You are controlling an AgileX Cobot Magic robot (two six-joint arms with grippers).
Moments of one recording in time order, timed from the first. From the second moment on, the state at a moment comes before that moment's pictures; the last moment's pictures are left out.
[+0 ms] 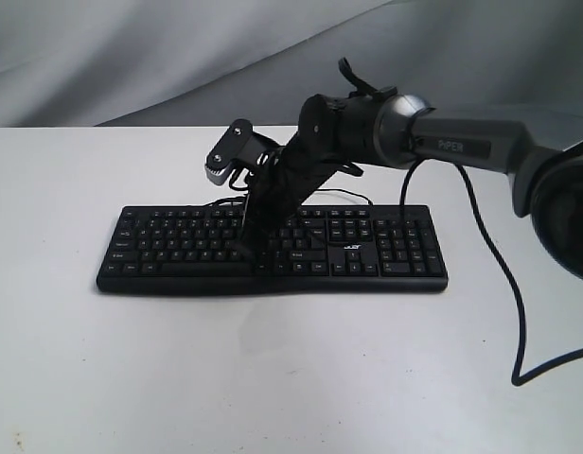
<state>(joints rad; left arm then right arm) 0.15 0.00 0.00 0.07 0.29 -0.12 0.57 2.33 -1.77 0.34 0.60 -0.83</state>
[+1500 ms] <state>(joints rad) 0.15 0.00 0.00 0.07 0.29 -0.12 0.69 2.38 -1.94 0.35 0.73 -0.78</state>
